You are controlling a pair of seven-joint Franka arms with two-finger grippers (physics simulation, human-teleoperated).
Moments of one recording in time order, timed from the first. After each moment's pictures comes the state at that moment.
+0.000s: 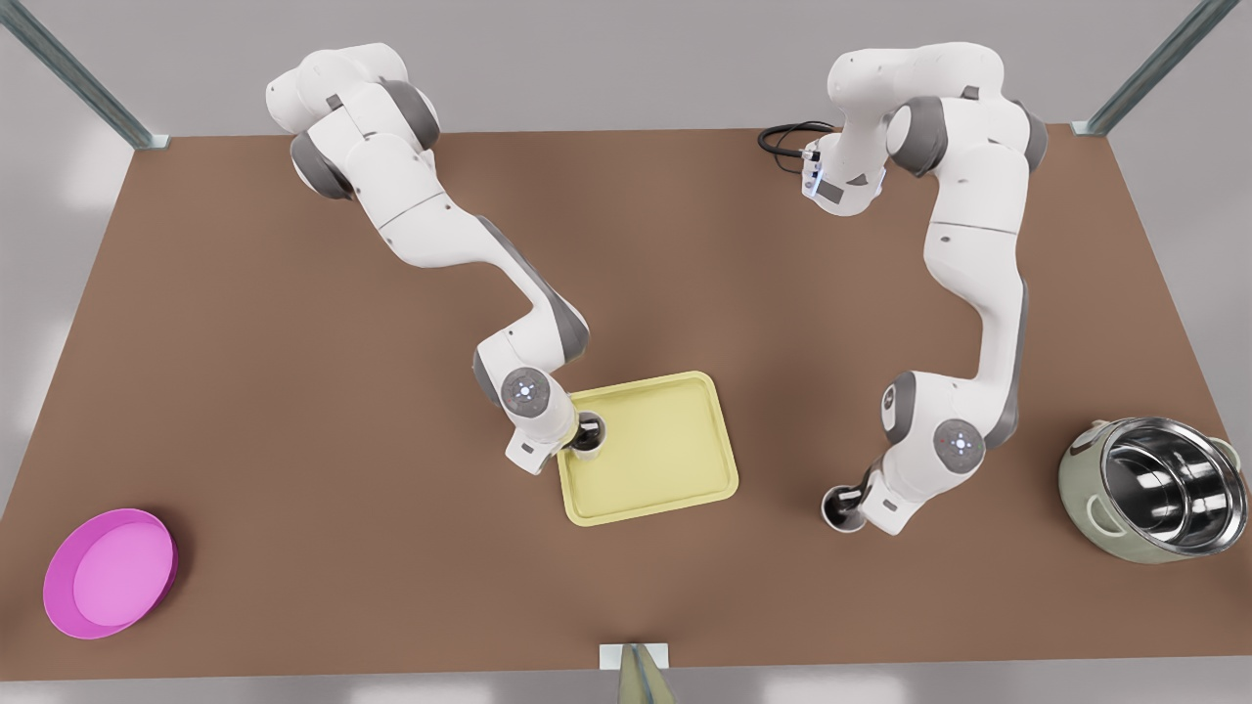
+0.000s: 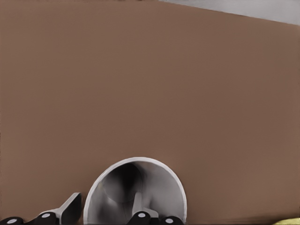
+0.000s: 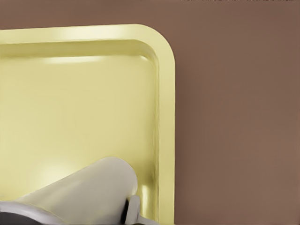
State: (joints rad) left arm -0.02 0.79 -0.15 -1.39 0.04 2.28 -0.25; right arm 0.48 0.86 0.12 -1.33 0.02 2.21 0.36
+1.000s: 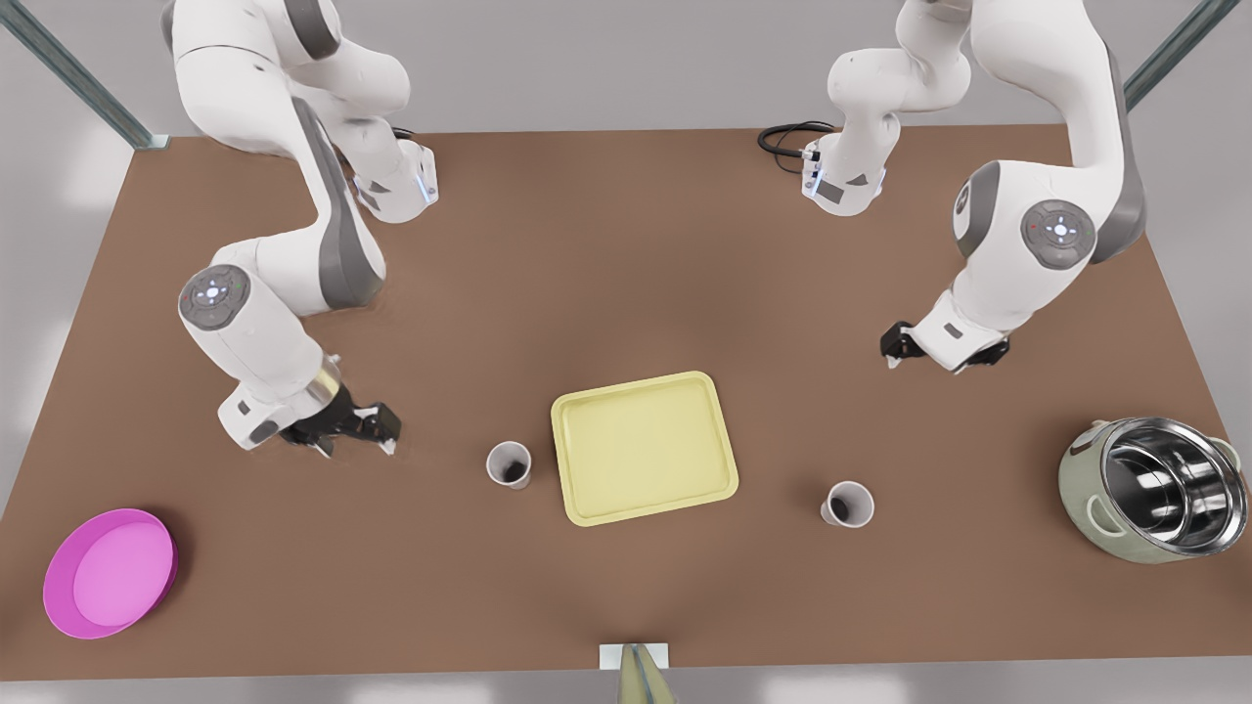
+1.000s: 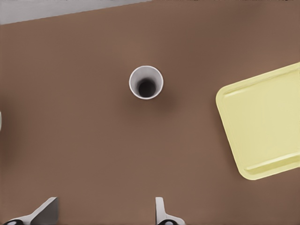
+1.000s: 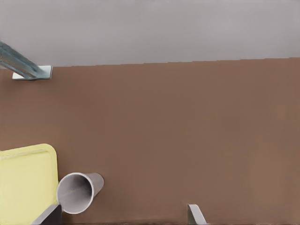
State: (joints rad) left arm -0.03 0.11 -0.15 -1.69 0.06 1.81 -0.06; right arm 0.10 0.25 0.11 -1.50 -0.03 2.00 0.23
